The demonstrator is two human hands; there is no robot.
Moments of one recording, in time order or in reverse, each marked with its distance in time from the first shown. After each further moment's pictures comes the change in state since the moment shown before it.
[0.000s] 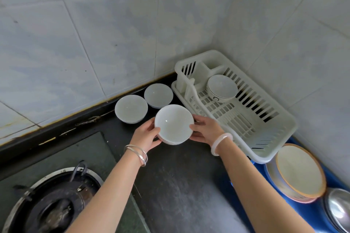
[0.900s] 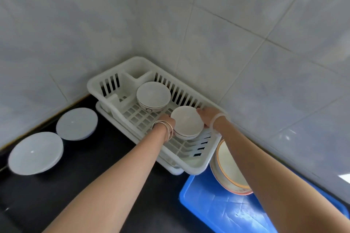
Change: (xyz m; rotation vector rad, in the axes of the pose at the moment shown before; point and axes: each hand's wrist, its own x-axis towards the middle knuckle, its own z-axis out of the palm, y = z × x) left_hand 0.103 -0.016 0.276 0.581 -0.263 -0.158; right_hand 0.032 -0.019 -0.226 -0.677 0.466 0.173
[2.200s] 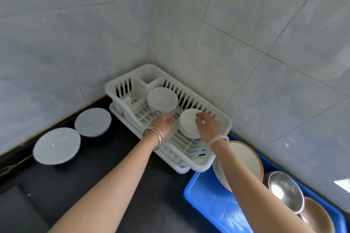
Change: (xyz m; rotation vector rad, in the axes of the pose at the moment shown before) left_hand -0.047 -0.013 -0.050 0.374 0.082 0.387; right_hand -0.069 -0.012 0.025 0.164 0.215 -0.222
